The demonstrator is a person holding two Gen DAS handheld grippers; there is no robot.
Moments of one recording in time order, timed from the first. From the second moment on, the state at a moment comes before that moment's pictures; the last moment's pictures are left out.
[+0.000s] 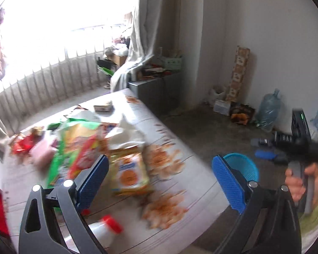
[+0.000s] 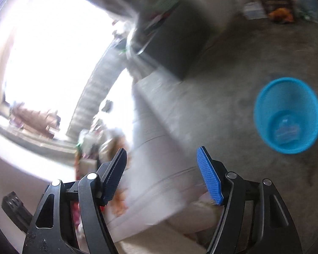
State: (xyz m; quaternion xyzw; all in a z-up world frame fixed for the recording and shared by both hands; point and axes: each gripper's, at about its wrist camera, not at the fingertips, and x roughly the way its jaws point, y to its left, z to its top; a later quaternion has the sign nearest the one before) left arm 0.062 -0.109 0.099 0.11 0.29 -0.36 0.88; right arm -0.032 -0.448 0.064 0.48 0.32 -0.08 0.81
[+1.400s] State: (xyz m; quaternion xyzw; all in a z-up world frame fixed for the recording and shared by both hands) left arm 0.428 0.082 0.009 -0.21 0.58 -0.09 0.79; right arm 0.149 -0.292 0.044 0.34 0.49 0.07 0.80
